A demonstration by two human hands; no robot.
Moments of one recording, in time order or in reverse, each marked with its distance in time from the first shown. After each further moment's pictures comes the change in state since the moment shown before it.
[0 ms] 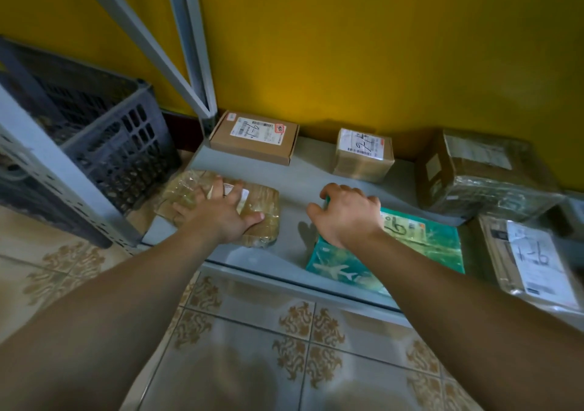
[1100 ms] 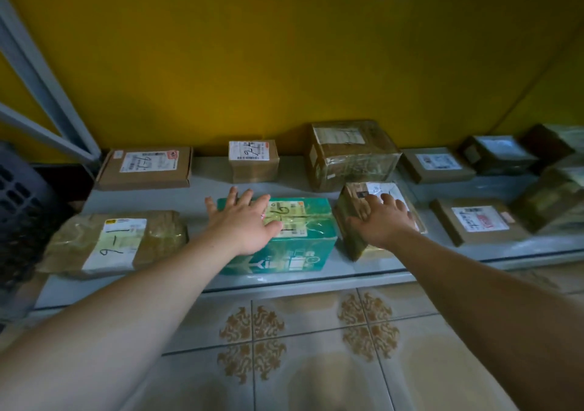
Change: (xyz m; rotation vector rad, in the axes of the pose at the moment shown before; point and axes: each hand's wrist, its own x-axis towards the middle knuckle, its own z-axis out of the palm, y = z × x) left_hand -0.096 0.189 -0.012 0.245 0.046 0.529; right_hand -0.109 0.210 -0.022 0.111 -0.028 0.539
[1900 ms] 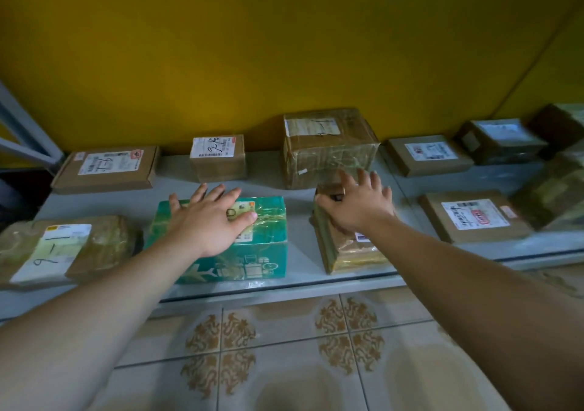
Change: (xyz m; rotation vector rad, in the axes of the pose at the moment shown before) left_hand 0.028 0.041 0.012 0.074 0.051 -0.107; right_hand 0.063 0.038 0.001 0.015 0.101 -0.131
